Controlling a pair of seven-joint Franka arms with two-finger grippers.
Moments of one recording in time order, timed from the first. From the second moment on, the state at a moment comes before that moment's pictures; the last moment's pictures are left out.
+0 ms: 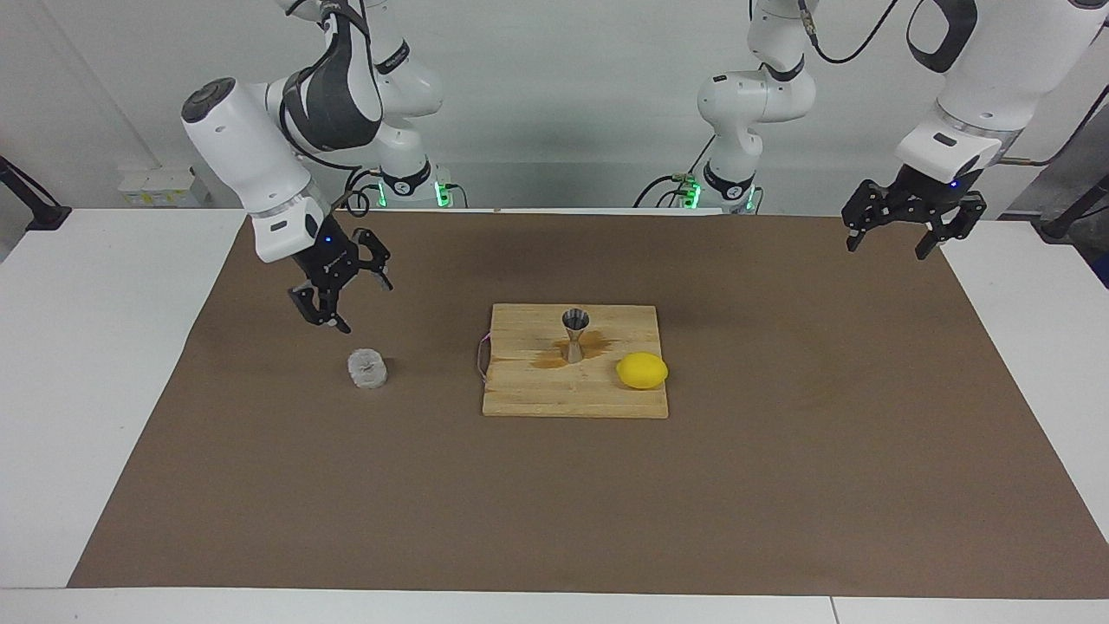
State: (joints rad) left arm 0.02 -0.03 -0.07 -1.61 0.00 1.65 0.18; right arm 0.02 -0.06 0.00 -1.97 0.29 2.11 -1.02
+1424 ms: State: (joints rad) left arm 0.02 -0.03 -0.08 -1.61 0.00 1.65 0.19; right arm 0.02 -0.02 0.00 -1.60 0.01 1.68 0.17
